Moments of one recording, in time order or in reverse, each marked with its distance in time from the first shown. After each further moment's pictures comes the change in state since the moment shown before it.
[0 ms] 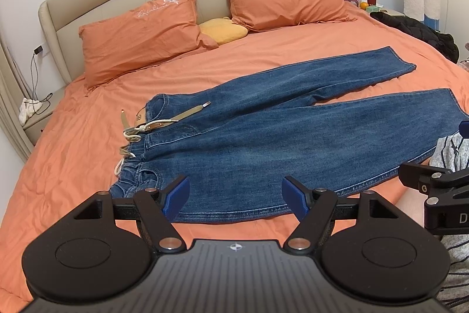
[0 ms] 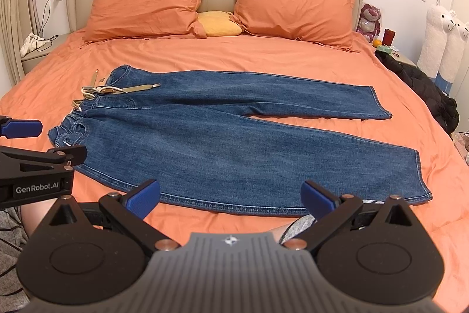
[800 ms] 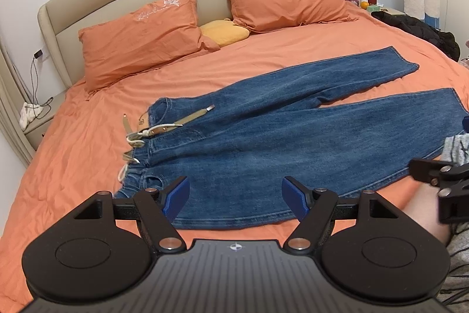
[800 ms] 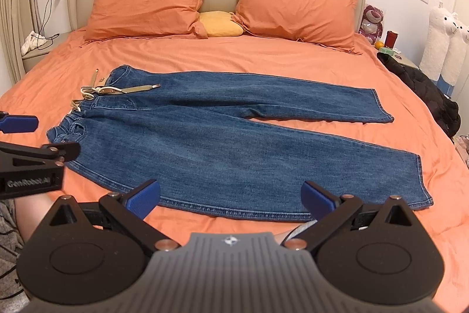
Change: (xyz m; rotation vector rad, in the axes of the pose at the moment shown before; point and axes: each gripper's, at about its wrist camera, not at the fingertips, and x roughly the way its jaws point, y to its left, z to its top) left arm 0.008 0.013 0.010 0.017 -0.003 0.005; right arm 0.010 -0.004 0.010 -0.010 0.002 0.005
